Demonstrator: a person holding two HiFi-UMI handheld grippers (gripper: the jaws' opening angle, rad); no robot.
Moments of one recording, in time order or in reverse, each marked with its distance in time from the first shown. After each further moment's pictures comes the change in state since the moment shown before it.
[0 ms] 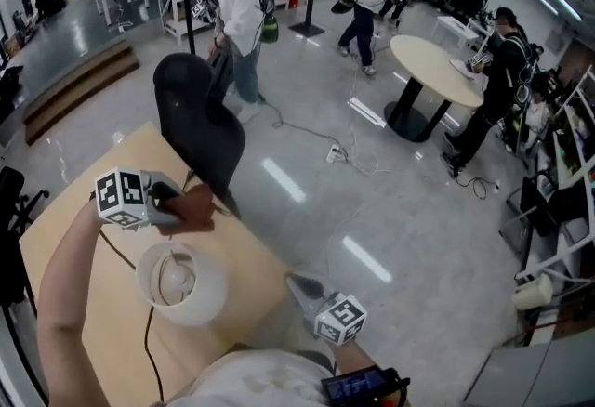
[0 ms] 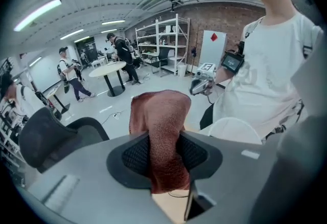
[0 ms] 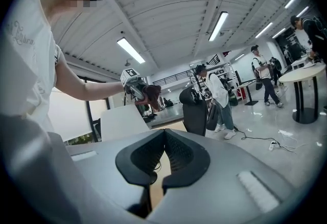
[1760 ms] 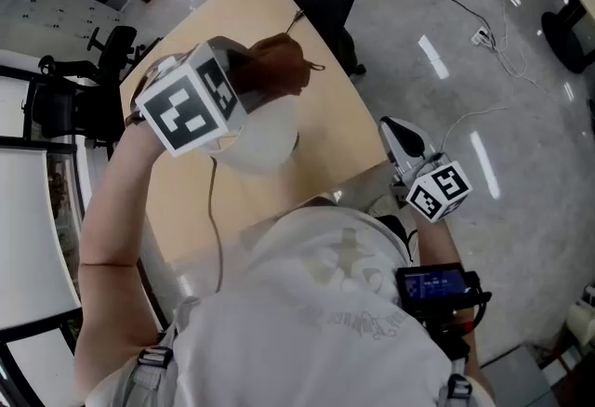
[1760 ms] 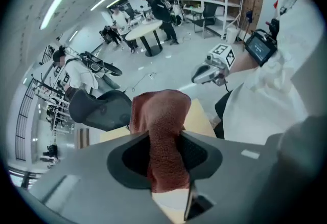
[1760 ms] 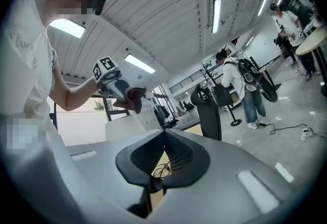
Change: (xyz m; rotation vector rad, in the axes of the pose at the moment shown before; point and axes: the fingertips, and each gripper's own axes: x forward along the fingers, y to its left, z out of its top) left arm 0.016 -0.041 0.090 -0.279 0.510 0.483; right arm 0.011 -0.094 0.032 0.081 -0.077 0.275
